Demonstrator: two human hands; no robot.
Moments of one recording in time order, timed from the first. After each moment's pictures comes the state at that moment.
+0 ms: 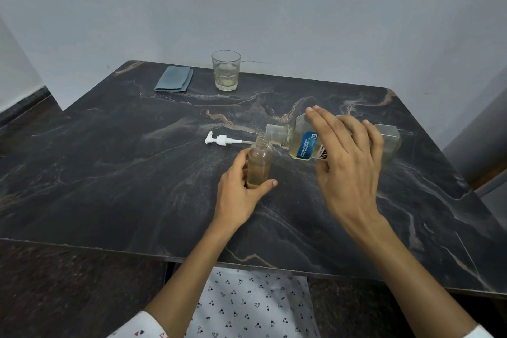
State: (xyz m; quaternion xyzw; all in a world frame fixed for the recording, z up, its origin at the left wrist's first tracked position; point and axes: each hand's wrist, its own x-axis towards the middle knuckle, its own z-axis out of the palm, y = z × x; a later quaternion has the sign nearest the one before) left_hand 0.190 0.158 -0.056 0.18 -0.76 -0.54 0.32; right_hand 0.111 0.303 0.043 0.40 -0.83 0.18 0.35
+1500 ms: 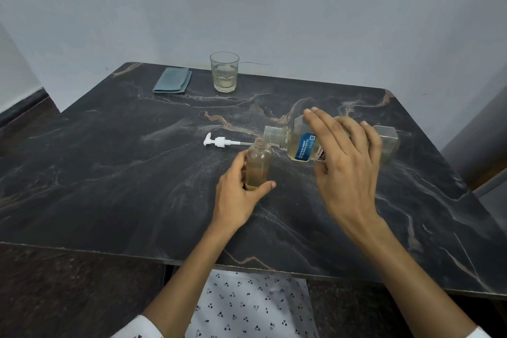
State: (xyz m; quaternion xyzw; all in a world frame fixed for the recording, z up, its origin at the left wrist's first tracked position) left_hand 0.191 0.158 -0.054 0.18 -0.76 -0.54 0.32; right_hand 0.112 0.303 0.044 0.40 -0.82 0.19 0.36
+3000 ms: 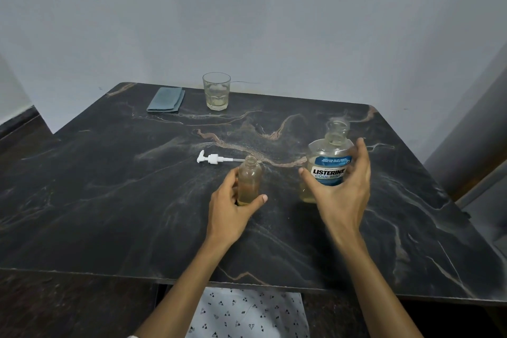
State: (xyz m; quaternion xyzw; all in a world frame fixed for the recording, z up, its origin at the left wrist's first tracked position) left_hand 0.193 0.161 -0.053 0.17 -0.74 -0.56 0.35; right_hand 0.083 0.311 -0.001 0.21 -0.78 0.55 0.22
